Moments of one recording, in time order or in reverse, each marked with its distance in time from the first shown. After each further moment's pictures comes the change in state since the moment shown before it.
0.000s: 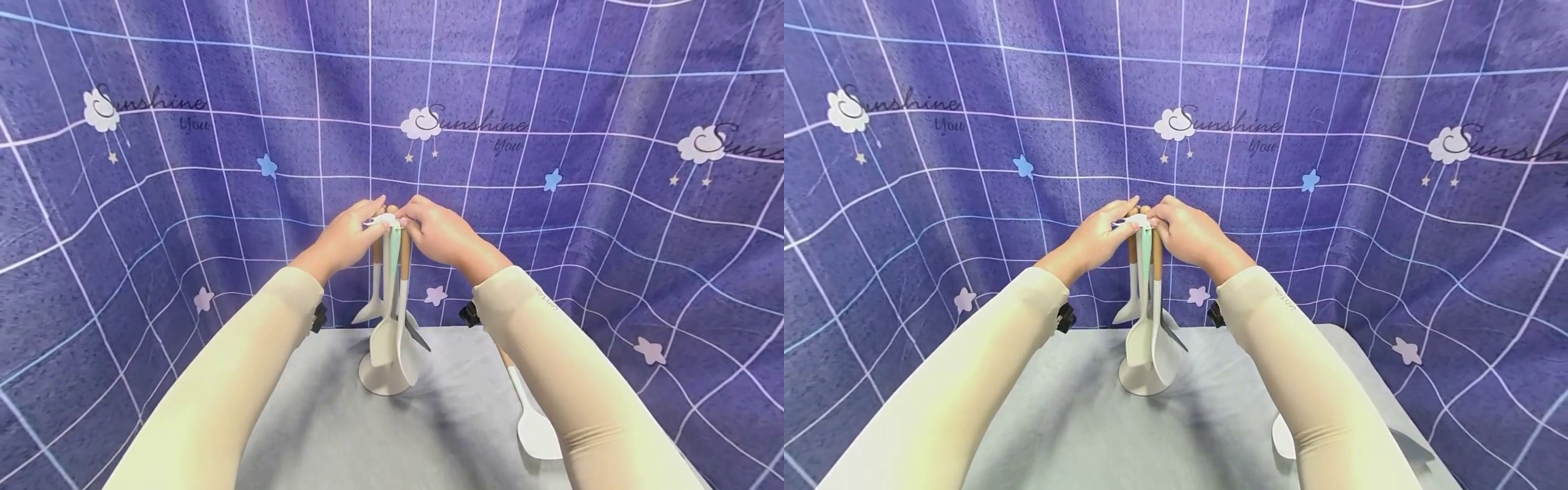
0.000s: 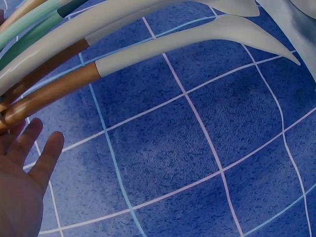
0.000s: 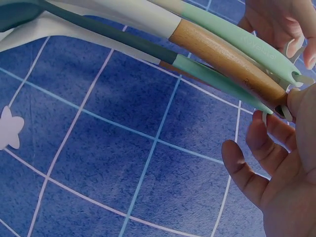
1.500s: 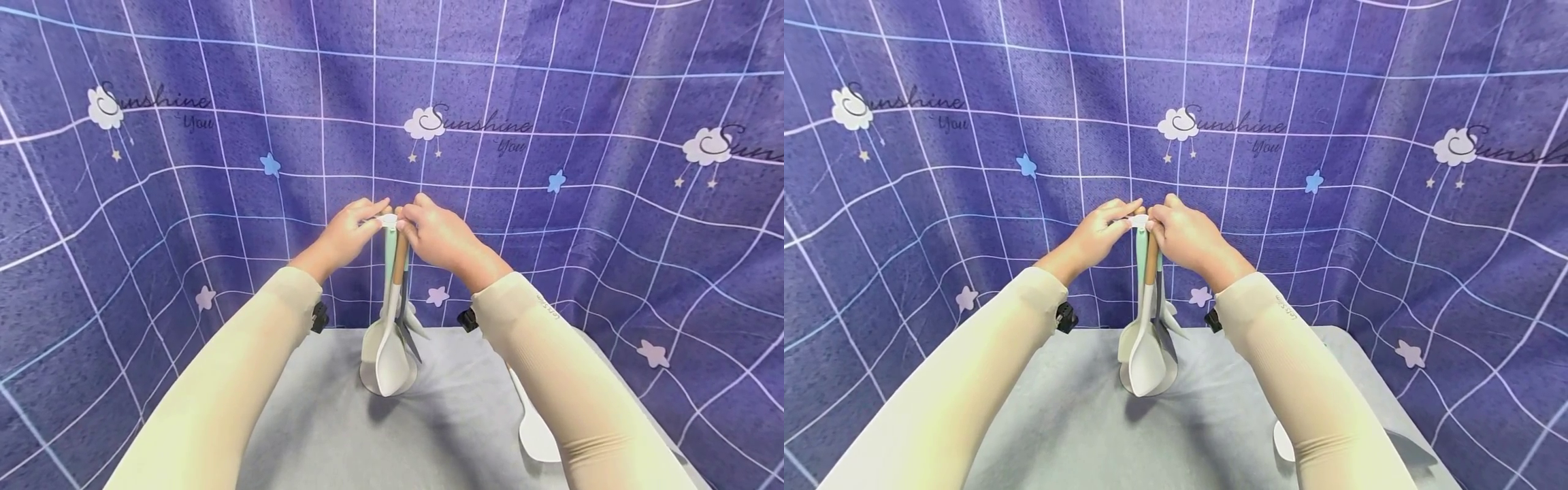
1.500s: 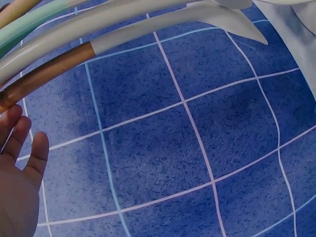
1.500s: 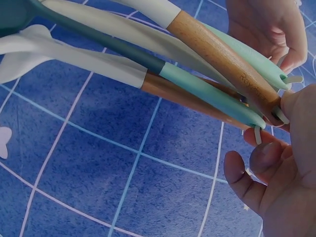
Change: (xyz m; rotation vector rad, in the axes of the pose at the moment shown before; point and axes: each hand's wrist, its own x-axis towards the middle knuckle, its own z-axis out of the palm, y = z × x) left_hand 0.000 -0.009 -0.002 -0.123 0.065 0.073; right_hand -0.006 -0.017 0.002 -0.105 0.039 0.002
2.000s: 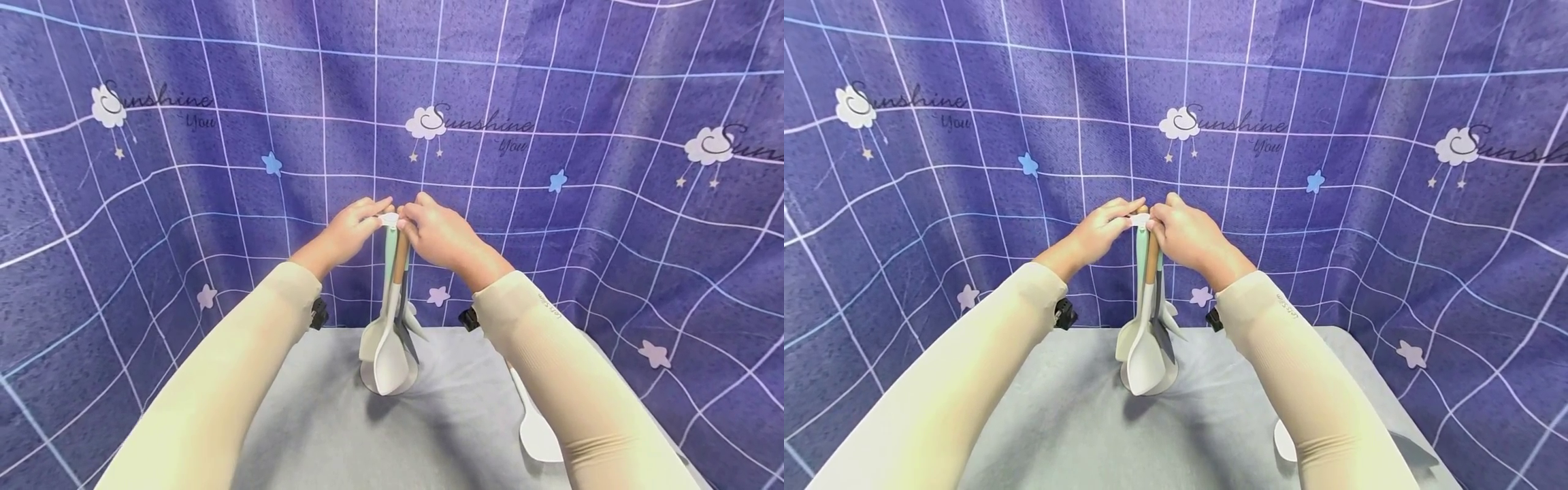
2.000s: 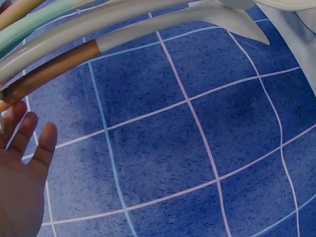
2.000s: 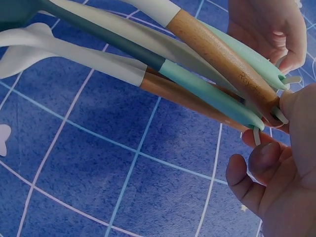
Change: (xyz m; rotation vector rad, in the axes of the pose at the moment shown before) left_hand 0.003 0.002 -0.005 -0.038 -0.074 -0.021; right_hand 0.000 -0.003 -0.002 -0.014 -0.021 0.007
